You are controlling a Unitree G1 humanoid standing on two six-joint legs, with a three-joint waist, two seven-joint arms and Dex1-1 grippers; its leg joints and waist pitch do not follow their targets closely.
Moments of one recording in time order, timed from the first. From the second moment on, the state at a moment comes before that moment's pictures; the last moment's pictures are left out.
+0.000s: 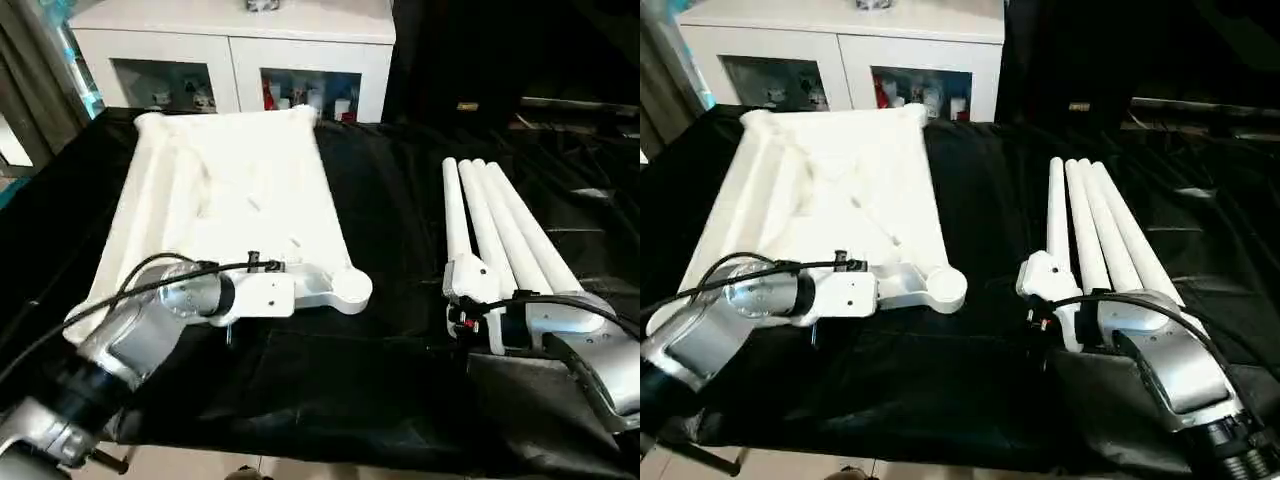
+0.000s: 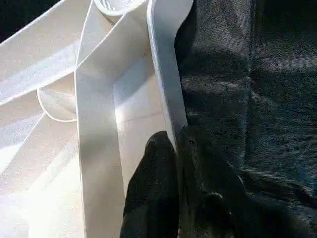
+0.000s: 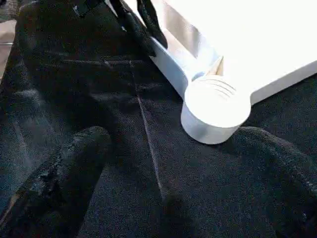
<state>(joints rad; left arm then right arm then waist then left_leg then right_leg) -0.47 0.61 -0.47 0.11 0.32 0.15 -0.95 -0.24 -0.64 0.20 -0.07 0.26 0.34 1.05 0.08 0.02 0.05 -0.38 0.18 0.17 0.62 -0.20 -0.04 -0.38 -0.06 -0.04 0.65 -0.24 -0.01</state>
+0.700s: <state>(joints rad) -0.35 0.70 -0.34 0.09 0.14 0.13 -1.04 -0.27 -0.59 0.17 -0.06 0.31 0.38 1.02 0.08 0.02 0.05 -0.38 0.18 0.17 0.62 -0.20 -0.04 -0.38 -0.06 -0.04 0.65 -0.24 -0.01</state>
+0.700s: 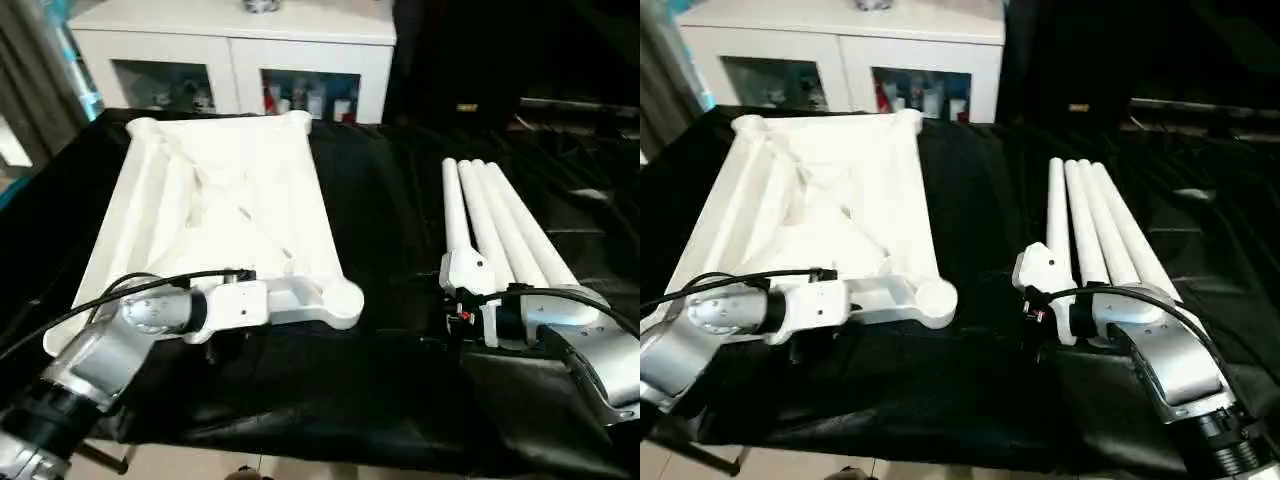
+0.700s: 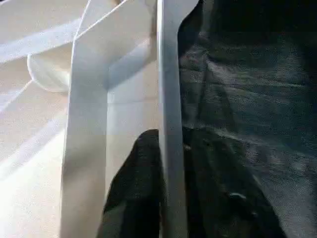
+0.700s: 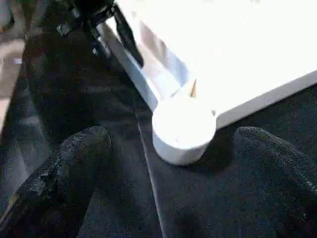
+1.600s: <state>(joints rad) -0.43 0.50 -0.24 -0.20 -0.25 0.49 -1.07 -0.59 -0.33 -0.14 0.14 0.18 1.18 0.21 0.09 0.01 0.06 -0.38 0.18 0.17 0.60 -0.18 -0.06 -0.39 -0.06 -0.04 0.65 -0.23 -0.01</state>
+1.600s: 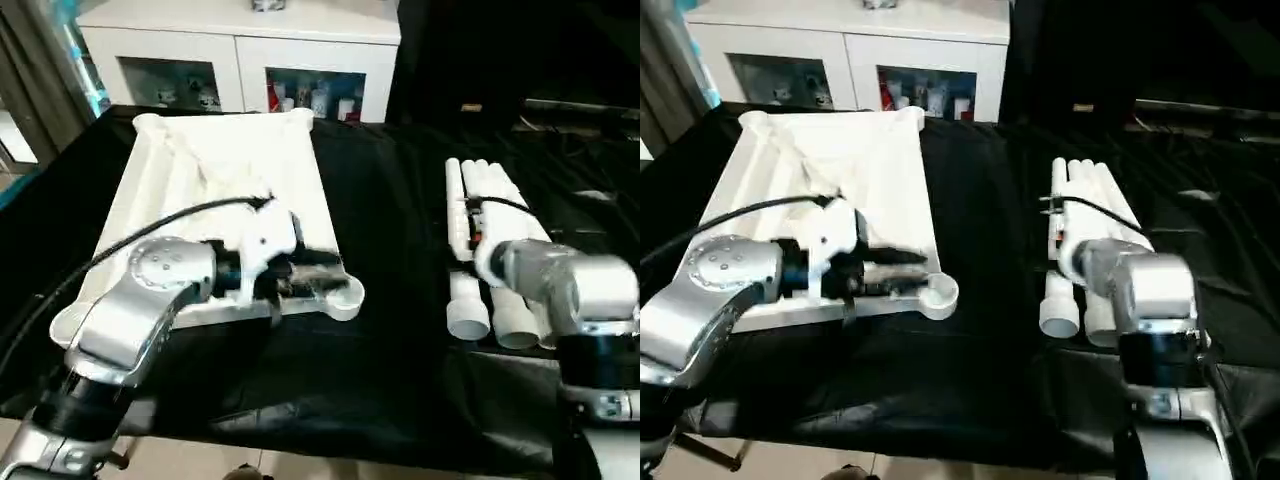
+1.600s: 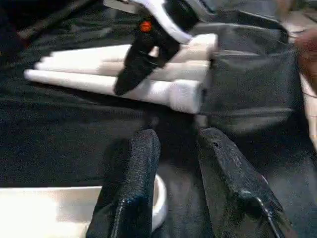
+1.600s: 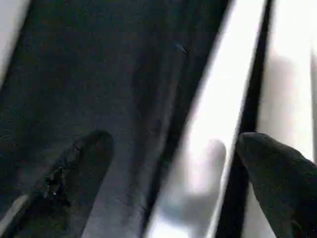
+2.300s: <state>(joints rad) -0.42 0.53 -0.29 -0.26 -0.28 0.55 -1.09 -0.60 -0.34 -0.15 0.18 0.19 1.27 0.22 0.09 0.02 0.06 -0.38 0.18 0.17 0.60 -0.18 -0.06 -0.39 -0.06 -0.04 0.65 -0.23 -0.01</state>
